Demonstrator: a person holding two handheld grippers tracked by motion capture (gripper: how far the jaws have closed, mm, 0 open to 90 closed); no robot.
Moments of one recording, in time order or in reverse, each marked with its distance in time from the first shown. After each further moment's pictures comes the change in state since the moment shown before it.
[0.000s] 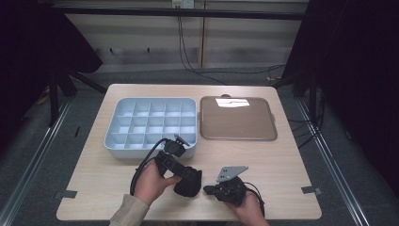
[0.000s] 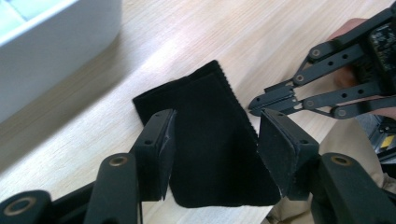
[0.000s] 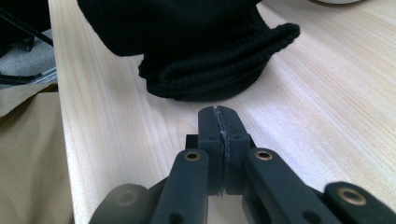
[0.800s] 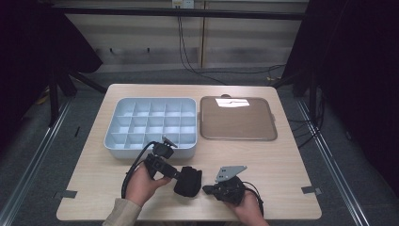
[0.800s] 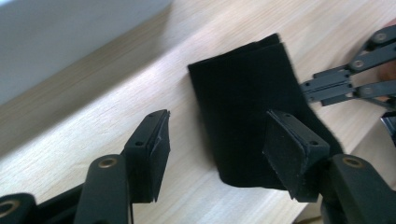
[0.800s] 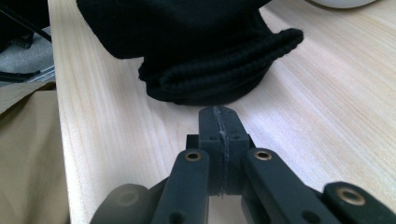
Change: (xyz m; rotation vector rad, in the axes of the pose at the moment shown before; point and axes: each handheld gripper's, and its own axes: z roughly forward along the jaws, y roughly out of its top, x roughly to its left) left arm 0.029 -0.022 0.004 -0.004 0.037 -0.091; right arm 0.000 0.002 0.002 0.005 0.002 -0.012
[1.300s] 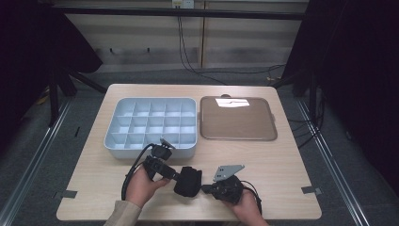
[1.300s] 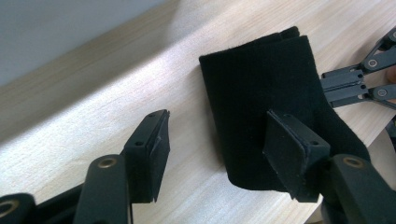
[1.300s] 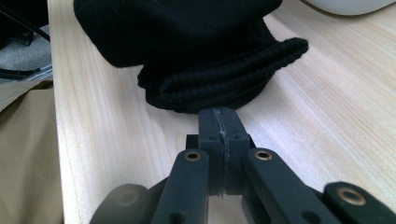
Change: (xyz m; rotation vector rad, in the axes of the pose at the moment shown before) left arm 0.006 -0.005 0.009 -0.005 -0.015 -0.032; right arm -0.001 0.004 0.005 -0.003 0.003 -0.017
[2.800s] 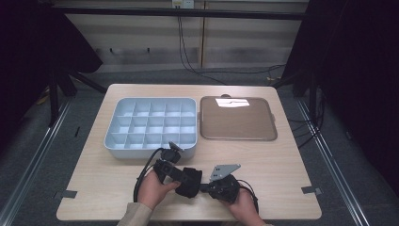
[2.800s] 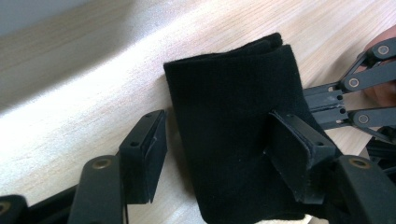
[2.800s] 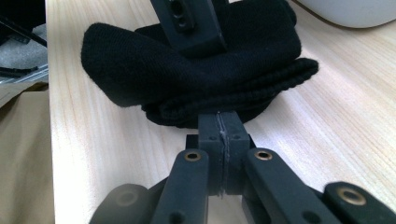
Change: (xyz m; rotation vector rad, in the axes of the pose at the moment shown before) left arm -0.011 0.005 0.029 0.006 -0.070 -0.052; right arm 0.001 0.006 0.008 -0.003 -0.004 -0.025
